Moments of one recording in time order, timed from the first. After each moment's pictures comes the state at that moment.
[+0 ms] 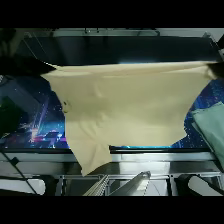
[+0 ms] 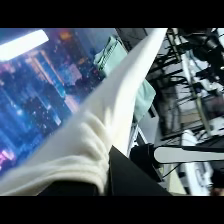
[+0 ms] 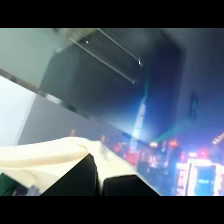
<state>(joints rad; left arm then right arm) 0.30 -1.69 1.57 -2.86 1.73 2.23 -0.61 -1.23 1.04 -0.21 1.25 0.78</state>
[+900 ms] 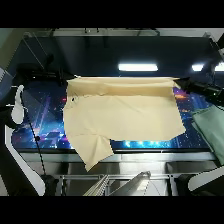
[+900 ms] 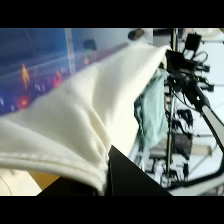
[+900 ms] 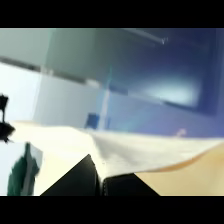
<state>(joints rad) 0.22 -2.24 1.99 -2.81 1.62 1.97 -0.50 -1.91 1.31 -0.13 1.29 0.61</state>
